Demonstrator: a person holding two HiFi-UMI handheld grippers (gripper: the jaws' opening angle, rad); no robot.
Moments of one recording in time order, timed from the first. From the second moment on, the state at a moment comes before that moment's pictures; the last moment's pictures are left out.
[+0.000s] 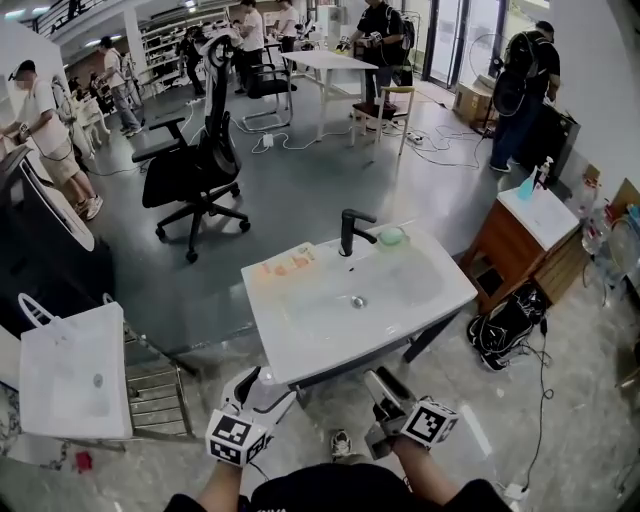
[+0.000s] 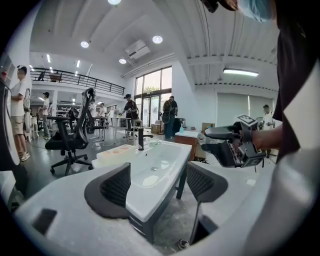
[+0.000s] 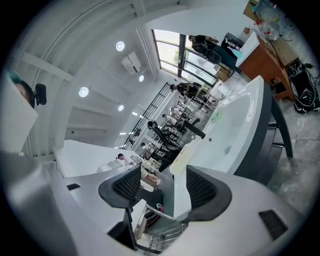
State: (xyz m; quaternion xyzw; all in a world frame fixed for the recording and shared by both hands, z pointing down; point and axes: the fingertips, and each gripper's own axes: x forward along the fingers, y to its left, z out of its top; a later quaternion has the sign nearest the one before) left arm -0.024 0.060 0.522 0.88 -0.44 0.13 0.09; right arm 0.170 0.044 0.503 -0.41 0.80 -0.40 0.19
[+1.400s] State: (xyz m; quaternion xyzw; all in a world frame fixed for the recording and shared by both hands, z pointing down) left arm -0.111 -0.150 0.549 0.89 -0.40 0.20 0.08; right arm 0.106 -0.161 0.530 -0.43 0.75 -0.43 0.23
